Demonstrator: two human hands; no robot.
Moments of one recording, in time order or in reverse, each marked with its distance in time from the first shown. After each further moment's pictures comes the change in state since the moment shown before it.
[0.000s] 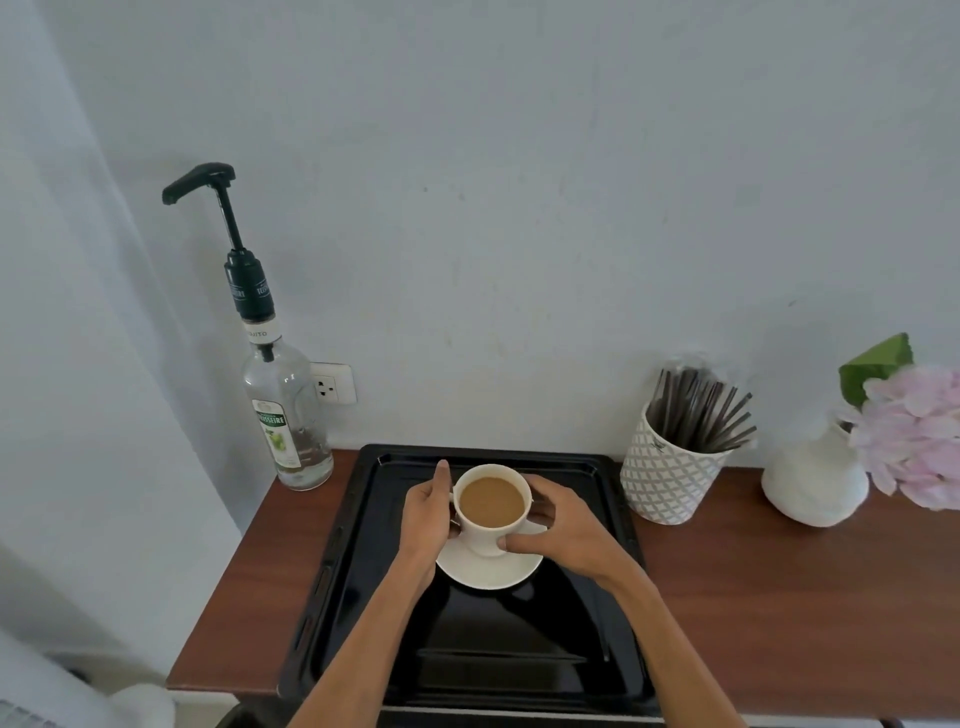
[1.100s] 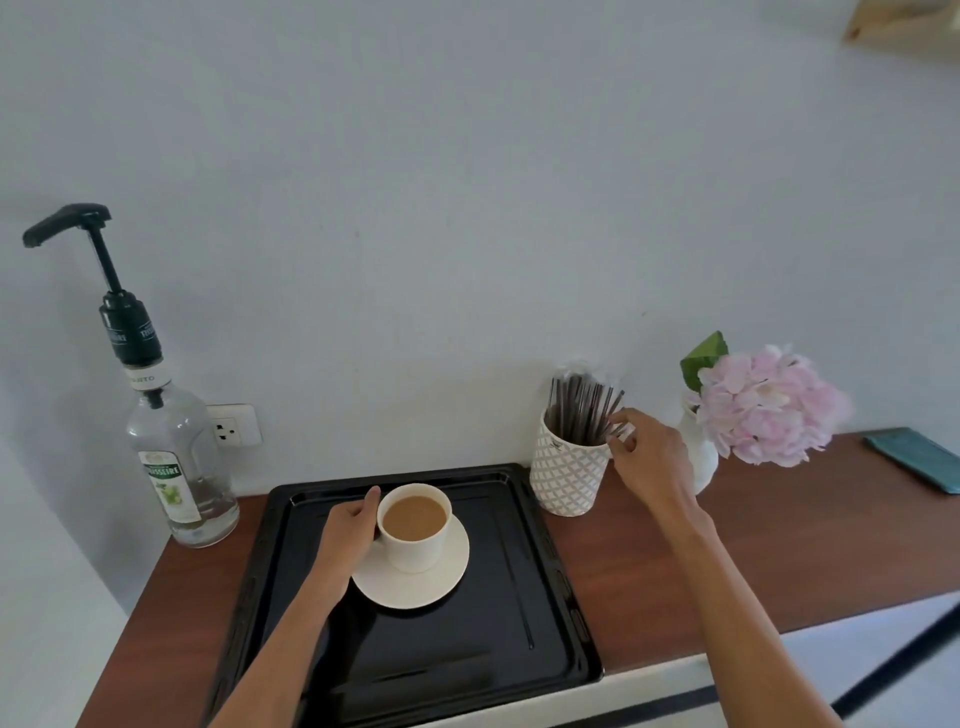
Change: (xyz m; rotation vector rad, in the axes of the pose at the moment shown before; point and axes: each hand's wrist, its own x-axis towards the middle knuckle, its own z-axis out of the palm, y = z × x) left_hand 0.017 0.009 -0.006 0.235 -0.126 0.060; right_hand -0.062 -0.023 -0.155 -0.554 0.847 0.213
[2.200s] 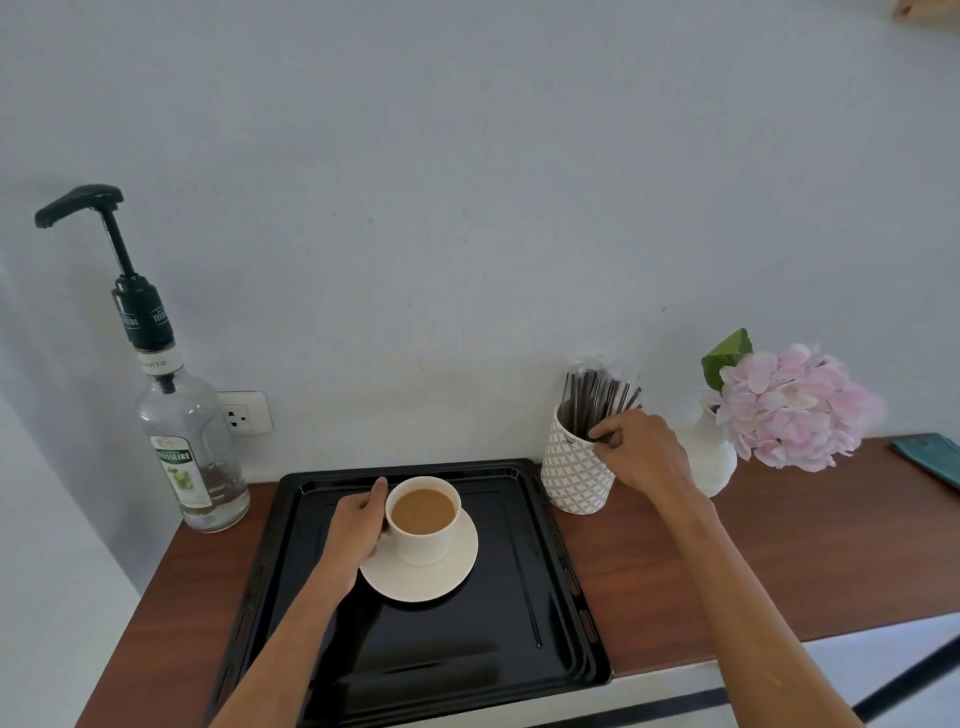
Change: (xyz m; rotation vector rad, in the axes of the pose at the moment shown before) left_hand -0.006 0.002 -0.003 -0.044 -0.013 -0.046; right_hand 0.007 -0.024 0.004 -0.124 -0.225 -0.069
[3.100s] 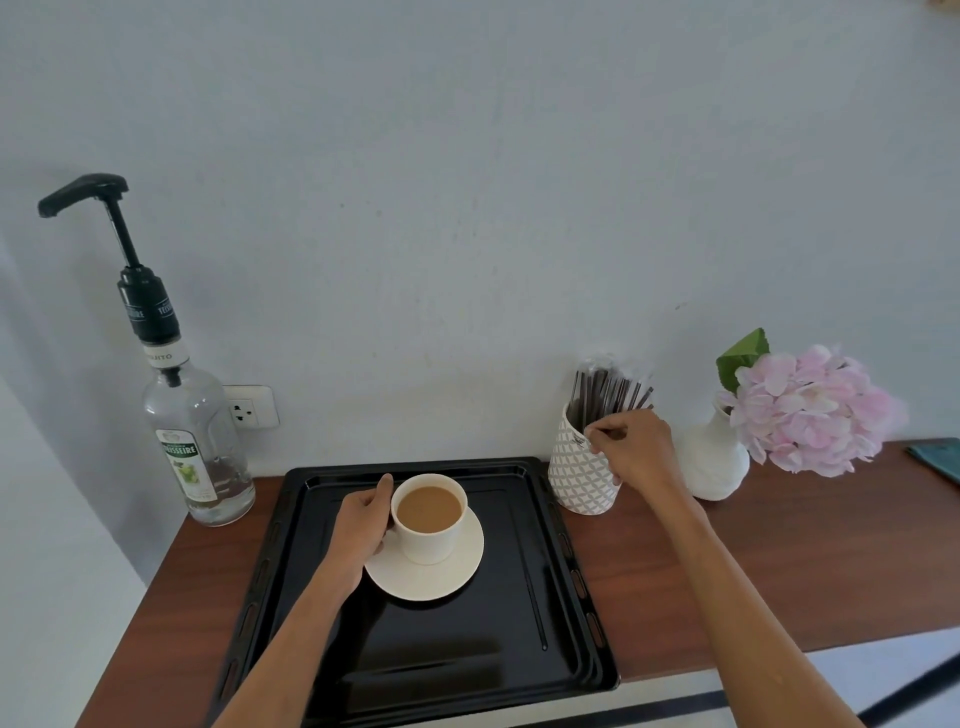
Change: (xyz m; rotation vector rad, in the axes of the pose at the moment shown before) left_hand 0.002 -0.001 0.002 -0.034 0.006 -0.029; right_hand 0.010 -0.003 0.020 0.355 0.035 0.008
